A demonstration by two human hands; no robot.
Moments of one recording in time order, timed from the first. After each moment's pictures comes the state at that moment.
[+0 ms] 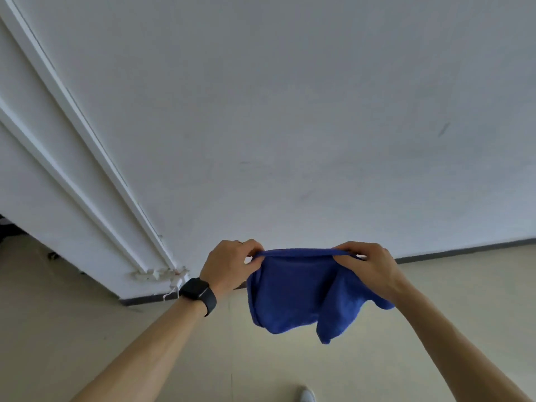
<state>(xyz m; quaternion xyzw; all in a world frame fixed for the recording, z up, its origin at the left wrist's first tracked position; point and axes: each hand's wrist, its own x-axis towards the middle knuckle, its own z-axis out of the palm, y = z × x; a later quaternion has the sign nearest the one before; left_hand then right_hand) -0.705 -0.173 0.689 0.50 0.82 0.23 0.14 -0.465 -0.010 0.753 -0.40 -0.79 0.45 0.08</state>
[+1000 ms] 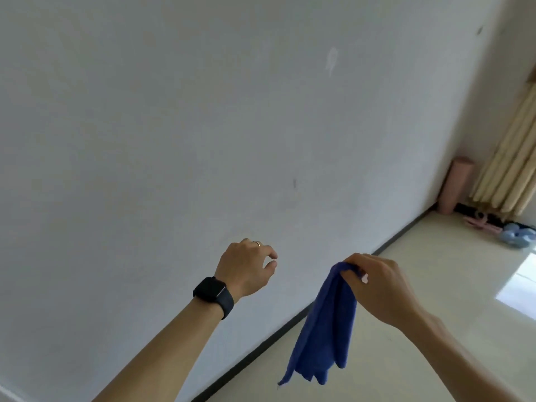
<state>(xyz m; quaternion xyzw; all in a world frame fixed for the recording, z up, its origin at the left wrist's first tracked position) -0.554 0.012 0.844 0.74 0.66 0.11 -0.01 -0.287 0.019 0.832 -0.56 -0.77 0.15 0.26</state>
